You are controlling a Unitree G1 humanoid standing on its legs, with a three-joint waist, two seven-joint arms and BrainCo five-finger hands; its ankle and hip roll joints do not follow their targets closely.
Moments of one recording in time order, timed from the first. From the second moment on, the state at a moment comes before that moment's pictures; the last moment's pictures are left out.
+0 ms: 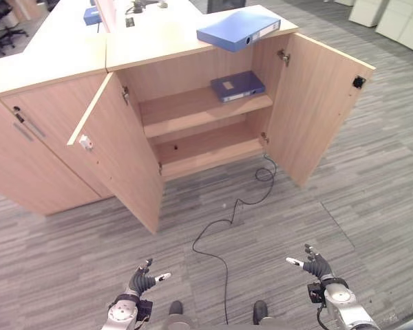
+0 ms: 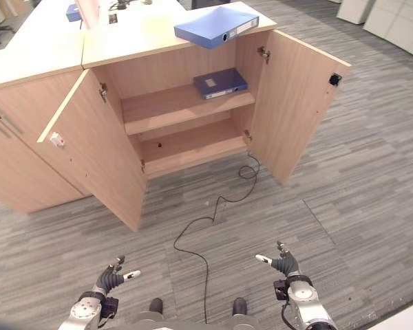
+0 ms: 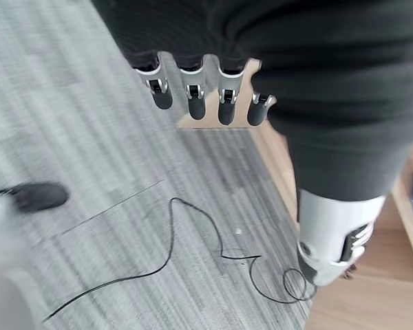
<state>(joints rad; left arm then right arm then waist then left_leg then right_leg) 0.11 0.29 -0.16 0.75 -0.11 -0.11 0.05 0.03 -0.39 0.13 0.69 0.14 -0.04 -0.08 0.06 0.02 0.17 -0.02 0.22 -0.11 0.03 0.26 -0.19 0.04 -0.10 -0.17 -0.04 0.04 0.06</state>
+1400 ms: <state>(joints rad) 0.07 0.31 -0.16 0.73 -0.09 -0.10 0.03 0.03 -0.38 0.11 0.66 0.14 -0.03 -0.07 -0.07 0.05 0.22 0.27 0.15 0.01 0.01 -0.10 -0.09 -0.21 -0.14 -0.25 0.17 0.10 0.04</state>
